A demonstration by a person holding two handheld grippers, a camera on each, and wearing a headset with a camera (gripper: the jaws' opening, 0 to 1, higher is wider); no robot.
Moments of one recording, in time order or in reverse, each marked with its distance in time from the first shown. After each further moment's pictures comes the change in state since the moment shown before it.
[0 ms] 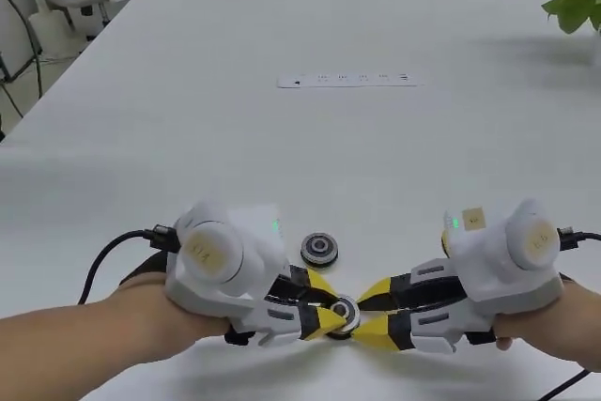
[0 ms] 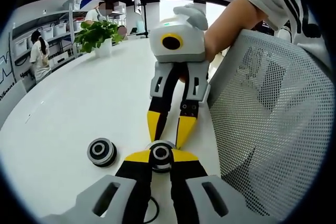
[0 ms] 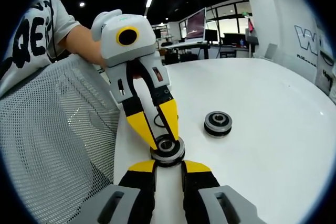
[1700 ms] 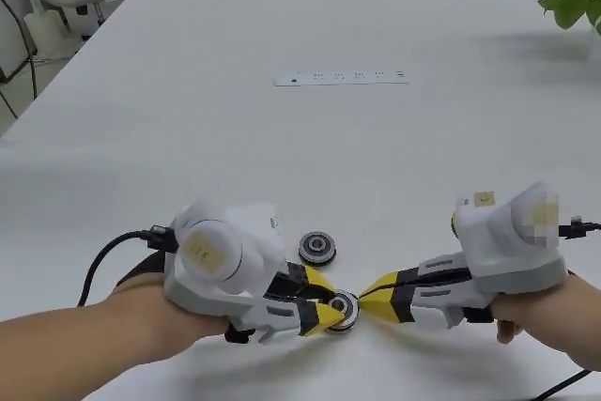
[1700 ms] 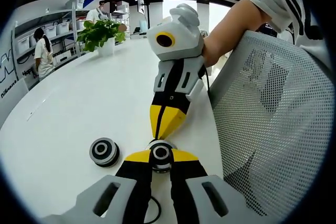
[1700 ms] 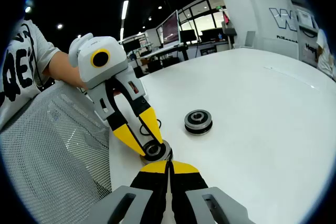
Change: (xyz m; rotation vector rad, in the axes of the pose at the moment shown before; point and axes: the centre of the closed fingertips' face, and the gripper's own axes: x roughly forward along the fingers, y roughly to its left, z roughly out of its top) left arm 0.001 0.004 0.000 -0.016 0.002 0.020; right arm -0.010 -0.019 0.005 0.206 -0.066 -0.065
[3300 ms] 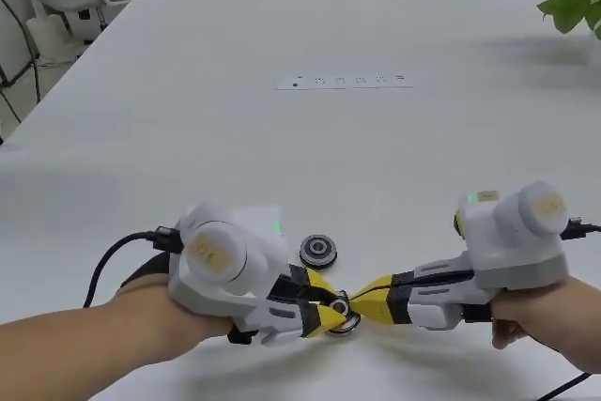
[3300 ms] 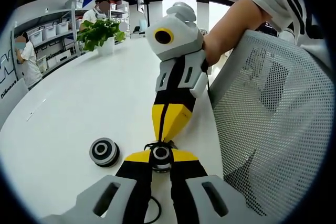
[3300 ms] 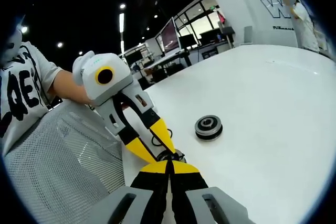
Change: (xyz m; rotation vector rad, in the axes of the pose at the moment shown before) left arm 0.000 0.001 0.000 0.002 0.009 0.000; right arm 0.002 0.017 0.013 0.096 -0.064 0.081
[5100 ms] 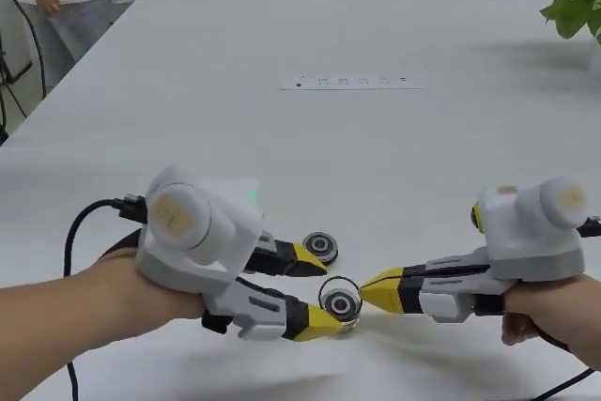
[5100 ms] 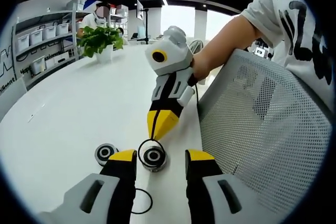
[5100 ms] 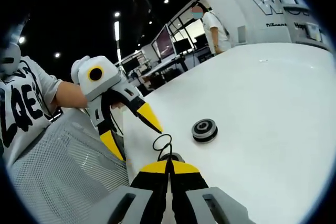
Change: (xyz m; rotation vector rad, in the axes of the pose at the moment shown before) left arm -0.040 -0.009 0.024 -0.042 -0.072 -0.047; right arm -0.011 0.007 0.010 0.061 -0.051 -0.001
